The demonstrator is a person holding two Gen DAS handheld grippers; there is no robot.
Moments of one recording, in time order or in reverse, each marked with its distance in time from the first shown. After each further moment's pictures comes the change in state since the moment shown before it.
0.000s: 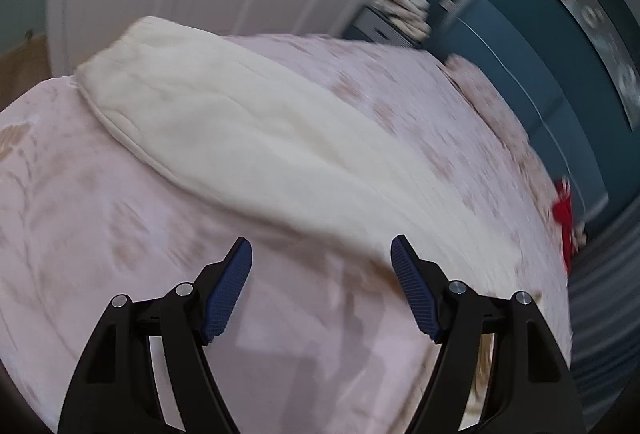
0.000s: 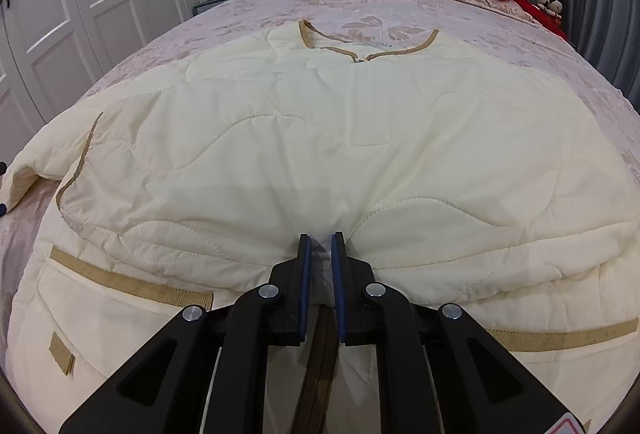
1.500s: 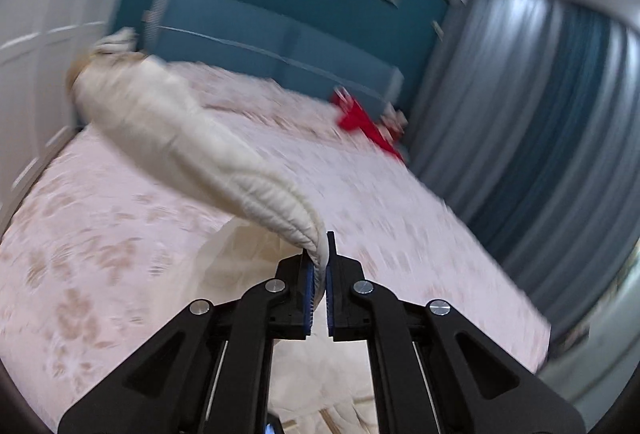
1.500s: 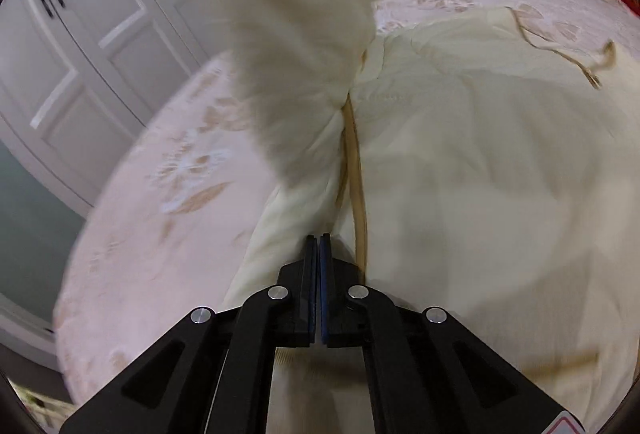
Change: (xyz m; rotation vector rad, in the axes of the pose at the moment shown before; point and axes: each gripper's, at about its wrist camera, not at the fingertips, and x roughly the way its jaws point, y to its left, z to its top) left arm -0.110 -0.396 -0.028 0.774 0.100 -0.670; right arm 0.000 0.137 0.011 0.056 0.082 0.406
